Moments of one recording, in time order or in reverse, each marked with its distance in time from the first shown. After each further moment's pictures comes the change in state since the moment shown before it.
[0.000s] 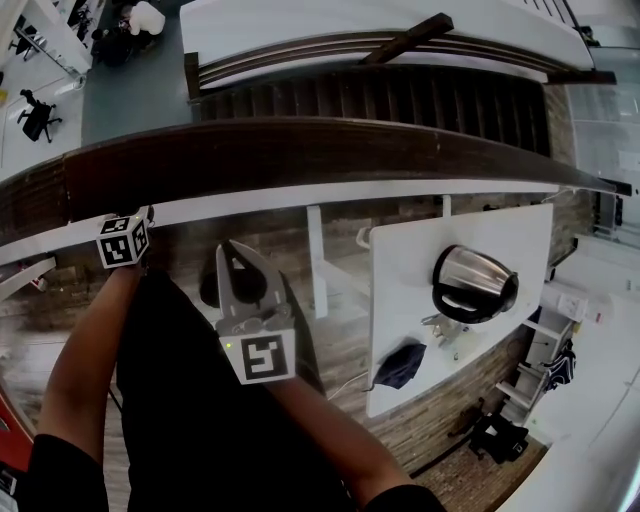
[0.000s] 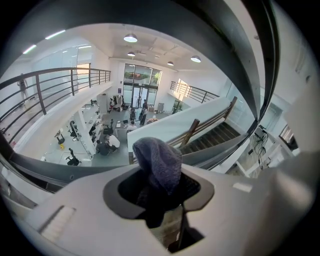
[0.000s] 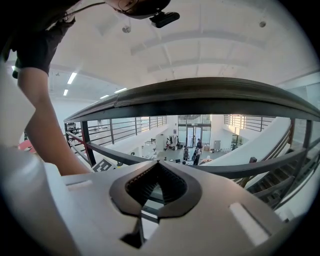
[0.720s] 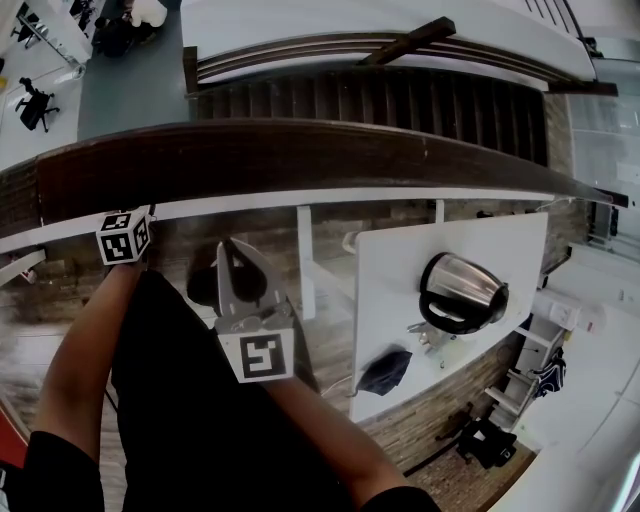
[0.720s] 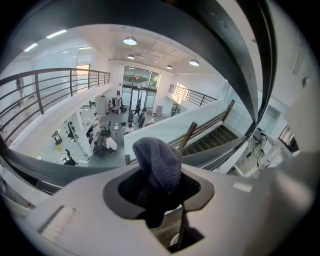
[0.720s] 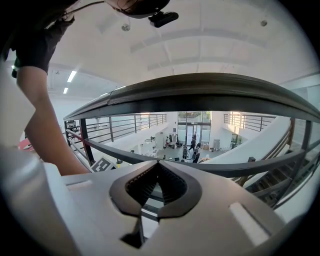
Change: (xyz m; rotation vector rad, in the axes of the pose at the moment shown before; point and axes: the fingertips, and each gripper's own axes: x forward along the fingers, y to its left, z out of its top) left arm 0.010 -0.033 0.005 -0.007 -0.040 -0.019; right arm -0.006 -0.025 -0.005 0.006 0.003 -0.007
